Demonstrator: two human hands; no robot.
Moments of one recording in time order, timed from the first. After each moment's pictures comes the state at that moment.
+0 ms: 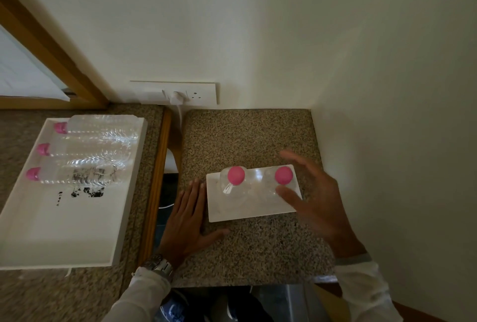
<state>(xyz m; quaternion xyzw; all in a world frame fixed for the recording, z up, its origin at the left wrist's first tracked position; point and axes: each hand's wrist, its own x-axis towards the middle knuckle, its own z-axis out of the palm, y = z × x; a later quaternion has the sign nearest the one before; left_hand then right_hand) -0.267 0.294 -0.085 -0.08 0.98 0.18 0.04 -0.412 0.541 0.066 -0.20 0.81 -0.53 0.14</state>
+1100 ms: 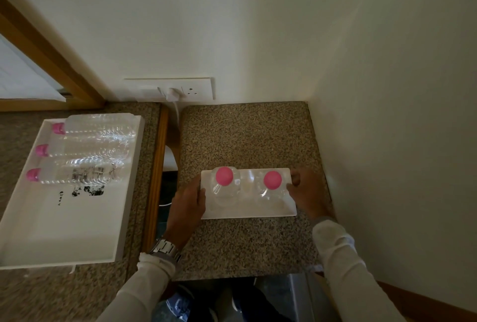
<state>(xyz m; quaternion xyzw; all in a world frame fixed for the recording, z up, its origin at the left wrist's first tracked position) -0.301 0.298 -0.050 -0.24 0.90 0.36 0.00 -0.442 0.542 -0.038 0.00 0.92 -0.33 0.20</state>
